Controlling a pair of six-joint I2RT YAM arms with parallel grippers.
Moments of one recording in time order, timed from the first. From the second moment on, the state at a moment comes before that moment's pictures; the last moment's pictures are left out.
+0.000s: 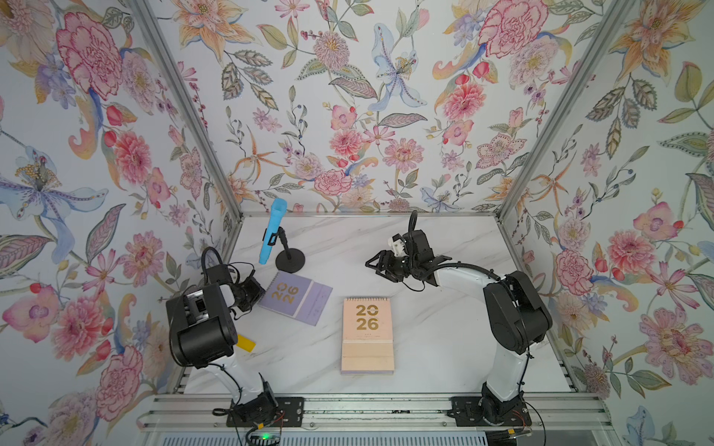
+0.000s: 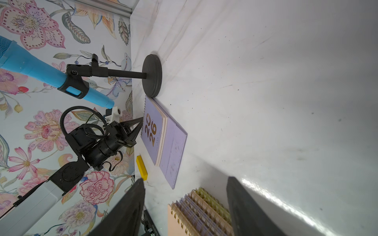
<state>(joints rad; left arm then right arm) 0.42 1.75 0.81 -0.11 0.52 -0.48 0.52 1.89 1.23 -0.02 -0.58 0.88</state>
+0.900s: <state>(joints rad) 0.25 1.55 0.76 -0.11 0.44 -0.61 0.55 2.12 1.47 -0.11 -0.64 0.83</state>
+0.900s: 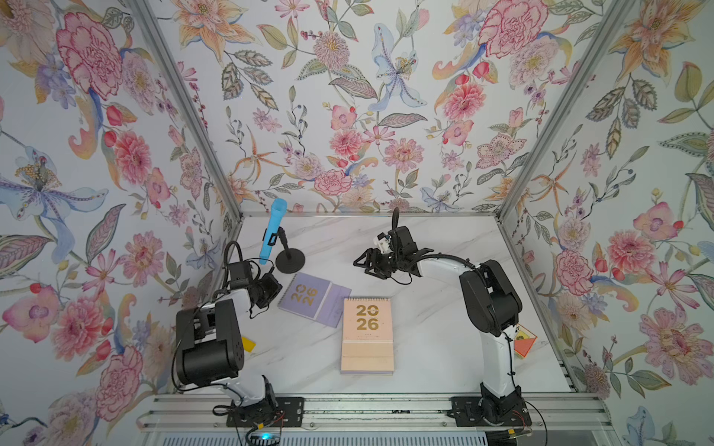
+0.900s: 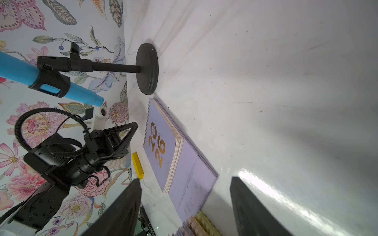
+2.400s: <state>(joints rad) 0.07 1.37 0.51 -0.20 0.28 -0.64 0.58 2.32 1.74 -0.19 -0.70 0.80</state>
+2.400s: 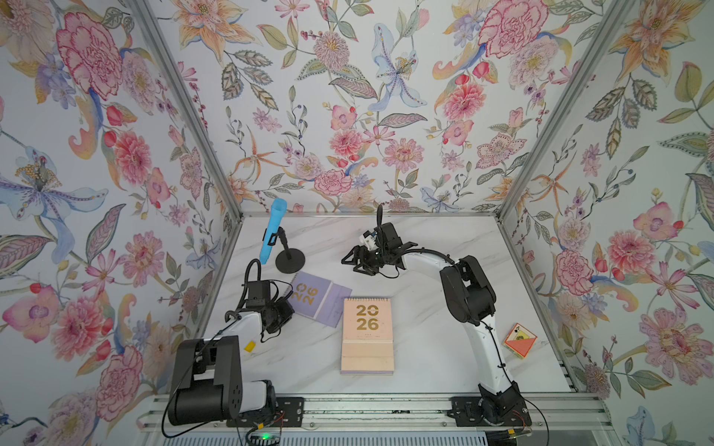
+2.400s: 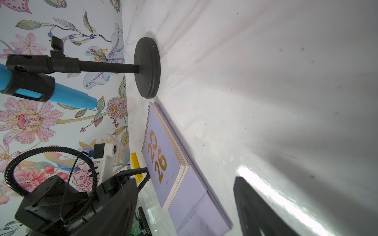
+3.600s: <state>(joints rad) -0.13 1.89 1.00 -0.05 0.29 -0.69 0.49 2.36 1.71 -0.20 -0.79 0.77</state>
